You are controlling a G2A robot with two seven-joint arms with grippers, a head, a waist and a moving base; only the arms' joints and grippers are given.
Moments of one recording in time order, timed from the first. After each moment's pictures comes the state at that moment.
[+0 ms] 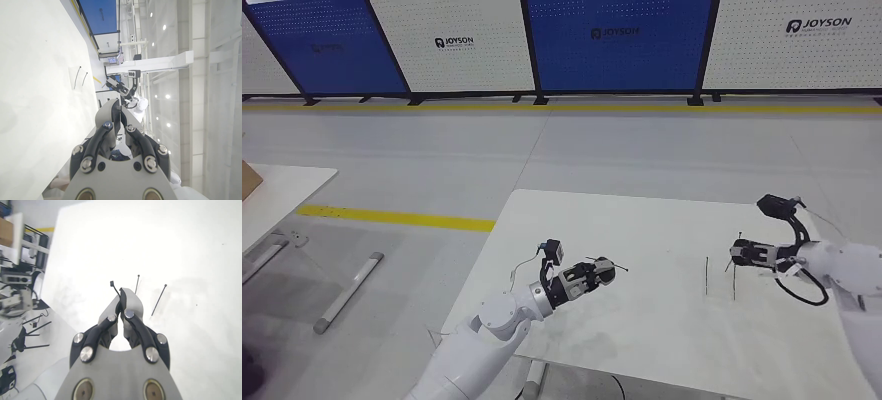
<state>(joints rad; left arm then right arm) 1.42 -1.16 -1.16 -1.58 -0.49 -0.16 -0.57 -1.03 -1.02 1.38 -1.51 -0.43 -0.04 1.21</state>
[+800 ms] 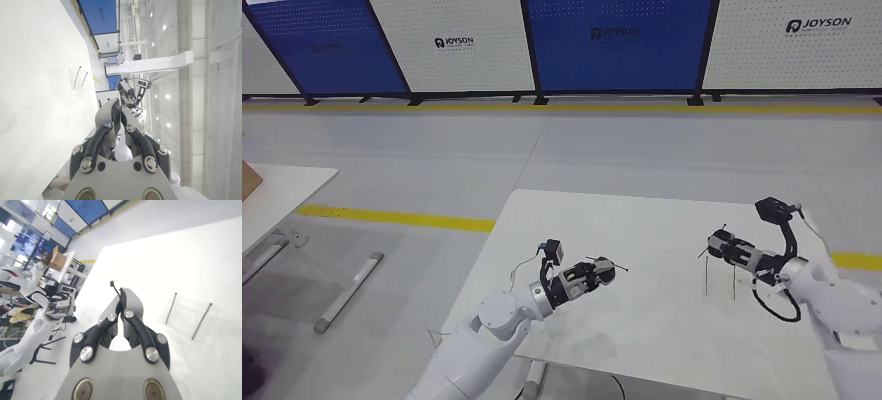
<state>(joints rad) 1.42 -1.16 -1.16 -1.58 -0.49 -0.16 -0.57 -1.20 -1.05 1.33 -1.72 -0.34 0.02 0.82</state>
